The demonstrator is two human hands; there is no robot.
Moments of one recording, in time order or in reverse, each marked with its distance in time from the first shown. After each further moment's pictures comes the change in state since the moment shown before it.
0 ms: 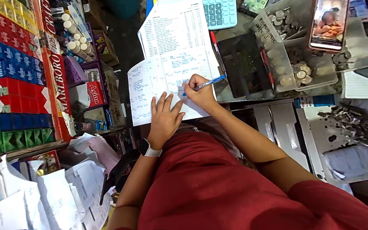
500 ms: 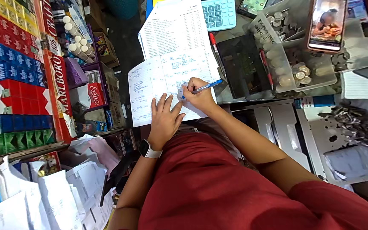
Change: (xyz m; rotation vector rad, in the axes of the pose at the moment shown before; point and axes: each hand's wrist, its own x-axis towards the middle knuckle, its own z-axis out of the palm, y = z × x) left_hand 0.000 -0.001 0.000 -0.007 0.002 0.007; right_hand -0.002 0.002 0.001 -0.065 -0.018 -0.071
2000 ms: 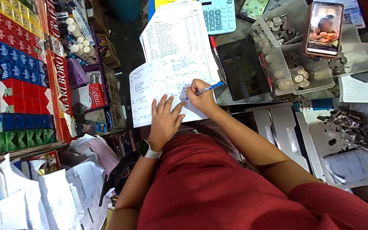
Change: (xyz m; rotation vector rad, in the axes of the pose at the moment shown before) left_hand -0.001 -0.001 0.002 0.014 0.019 0.012; right_hand 0.000 -0.003 -0.004 -0.097 0.039 -0.053
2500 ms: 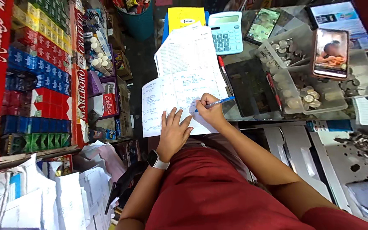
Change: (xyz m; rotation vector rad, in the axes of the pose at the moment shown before) left_hand 0.002 0.003 0.000 0.017 0.020 -0.022; right_hand 0.000 0.002 -0.001 0.066 0.007 0.101
